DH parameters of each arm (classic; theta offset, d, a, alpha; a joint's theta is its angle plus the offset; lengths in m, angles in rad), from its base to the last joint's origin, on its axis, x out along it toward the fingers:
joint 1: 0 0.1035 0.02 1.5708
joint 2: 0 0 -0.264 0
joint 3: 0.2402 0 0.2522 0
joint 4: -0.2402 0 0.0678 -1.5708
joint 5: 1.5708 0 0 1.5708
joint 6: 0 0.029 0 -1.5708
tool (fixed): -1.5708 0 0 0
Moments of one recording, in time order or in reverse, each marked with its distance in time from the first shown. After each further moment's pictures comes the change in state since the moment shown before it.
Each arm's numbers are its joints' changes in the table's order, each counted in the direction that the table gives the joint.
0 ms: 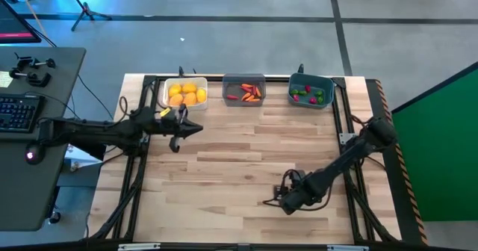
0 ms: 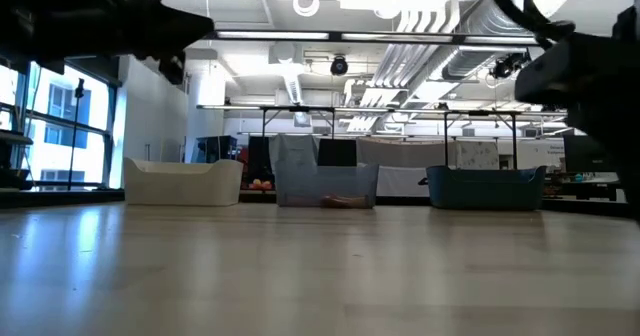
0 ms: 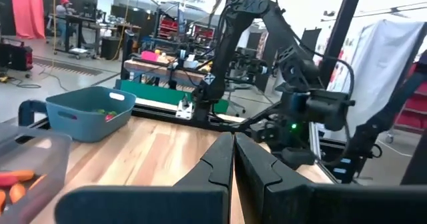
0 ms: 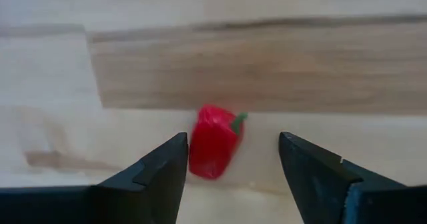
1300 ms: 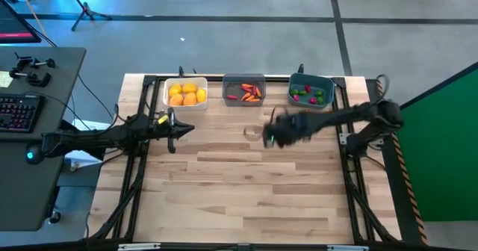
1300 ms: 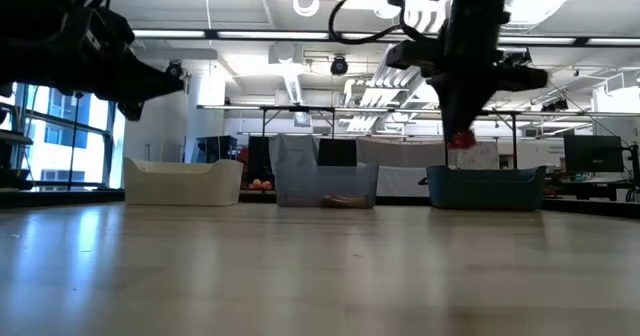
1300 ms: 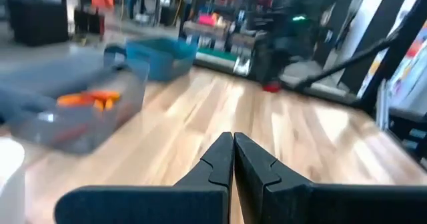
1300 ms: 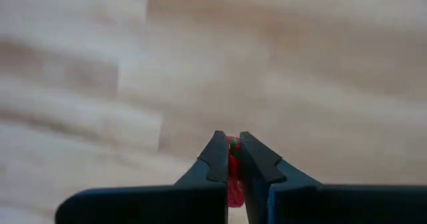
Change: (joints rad) left arm -0.016 0.444 -0.158 -0.465 0.225 0.027; right arm -0.548 0.140 0.158 -0.315 -0.135 -0.758
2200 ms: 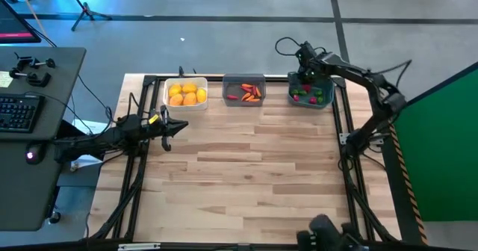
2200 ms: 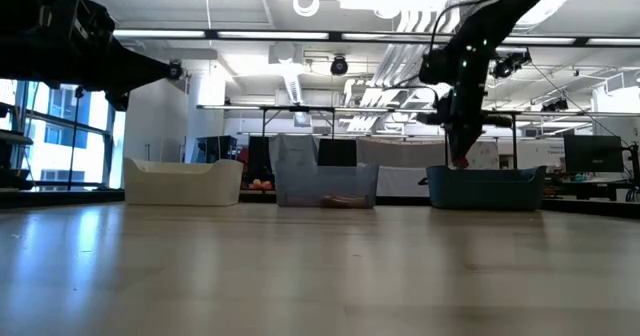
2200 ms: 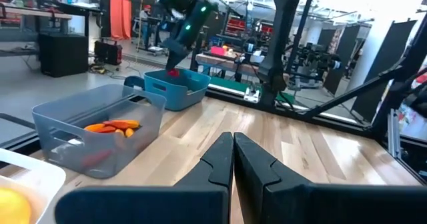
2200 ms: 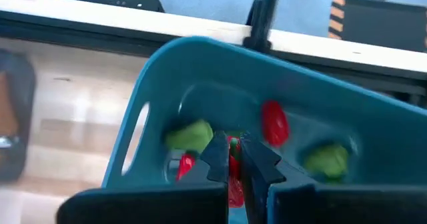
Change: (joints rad) left arm 0.000 0.325 0.001 -0.216 0.073 0.018; right arm -0.997 0.022 0.001 0.172 -0.023 -1.000
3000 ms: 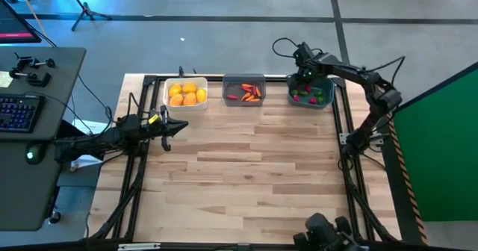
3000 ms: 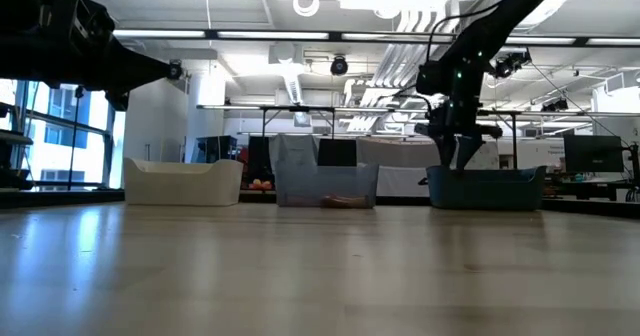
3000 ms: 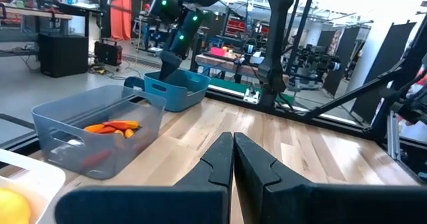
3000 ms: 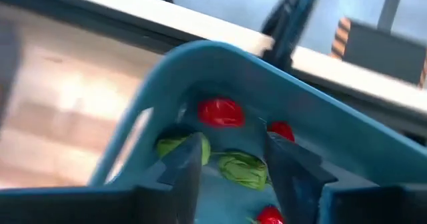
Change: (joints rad) left arm 0.000 0.000 0.000 0.003 0.003 -0.001; right arm -0.033 -0.096 -0.001 0.087 0.030 -0.158
